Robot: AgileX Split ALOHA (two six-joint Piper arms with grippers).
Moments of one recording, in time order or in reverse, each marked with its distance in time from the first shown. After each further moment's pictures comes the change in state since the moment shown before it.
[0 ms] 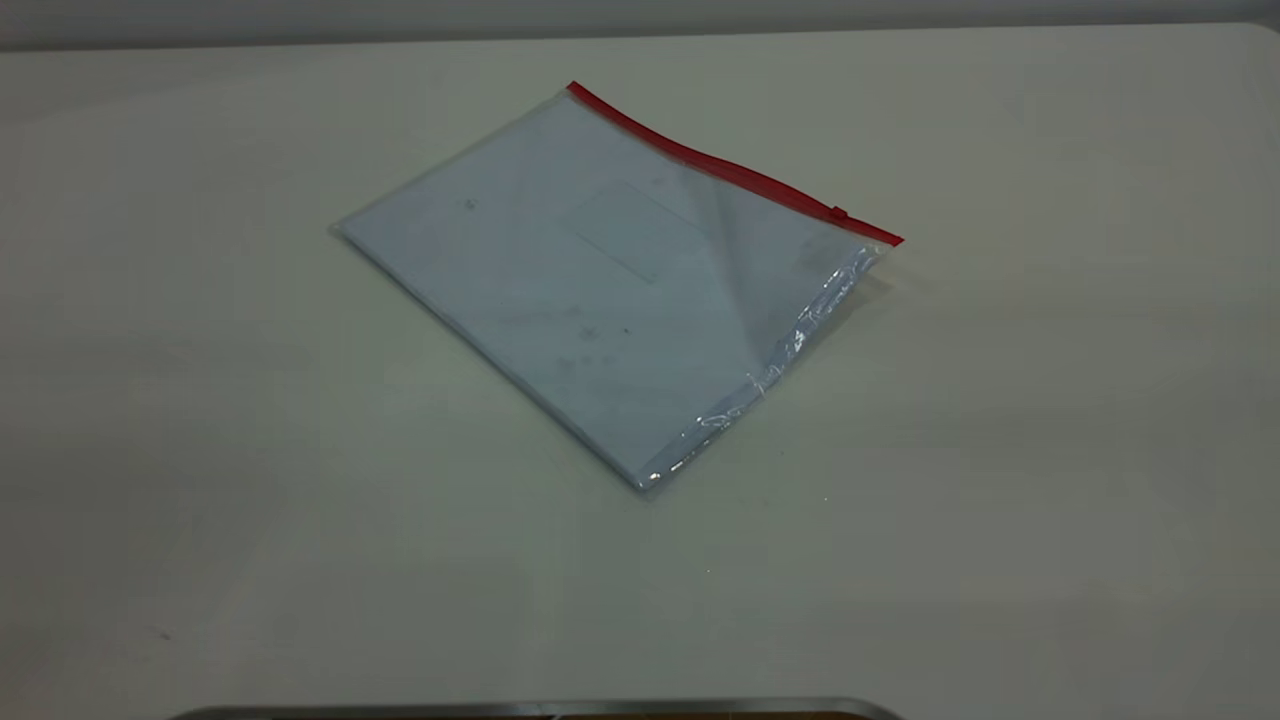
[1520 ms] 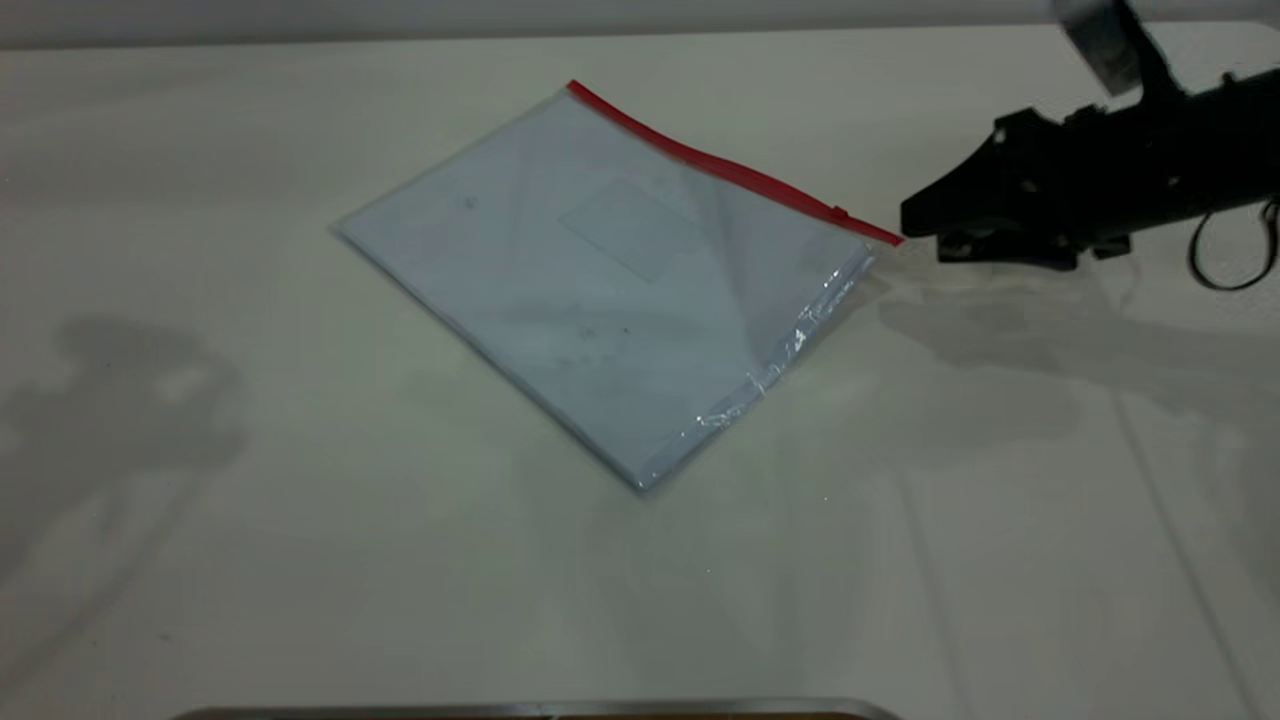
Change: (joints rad) left arm 0.000 1.269 -0.375 -0.406 -0.552 0.520; right arm -0.015 2.278 -0.654 1.303 -0.167 -1.480
